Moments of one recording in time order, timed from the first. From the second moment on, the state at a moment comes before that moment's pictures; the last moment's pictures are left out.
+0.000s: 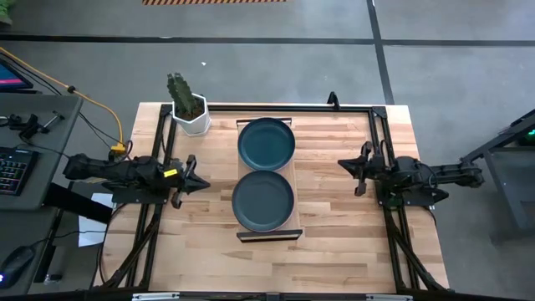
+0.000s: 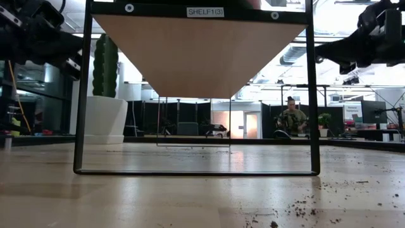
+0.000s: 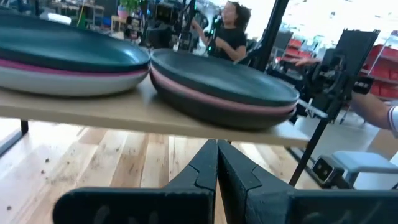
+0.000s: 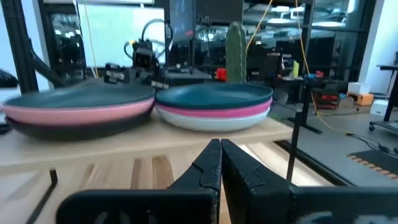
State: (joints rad) left arm -0.14 0.04 0.01 0.01 0.01 -0.22; right arm 0.10 0.00 0.01 0.10 0.33 -0.05
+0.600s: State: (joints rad) left arm -0.14 0.00 0.01 0.01 0.01 -0.22; right arm 0.10 0.00 0.01 0.07 0.33 -0.05
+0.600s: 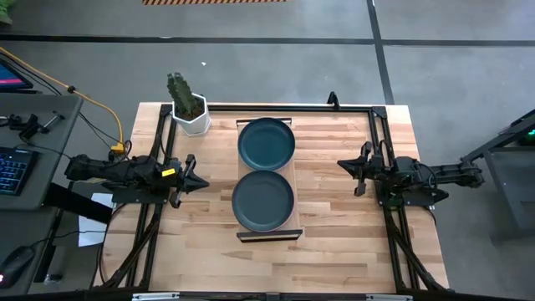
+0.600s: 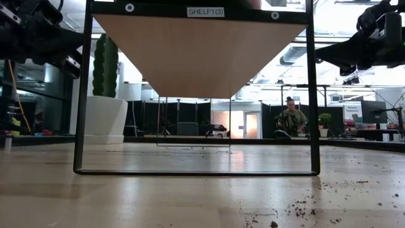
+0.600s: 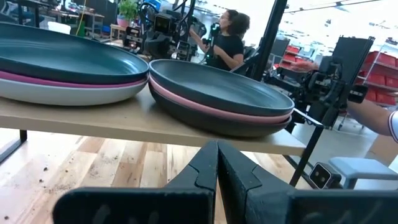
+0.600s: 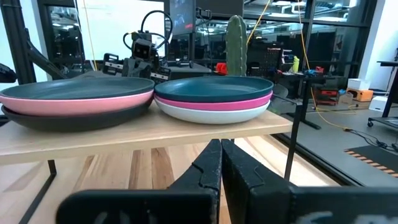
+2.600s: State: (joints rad) left arm -0.14 0.01 0.01 0.01 0.01 -0.22; right arm 0.10 0.01 0.01 0.06 0.33 -0.05
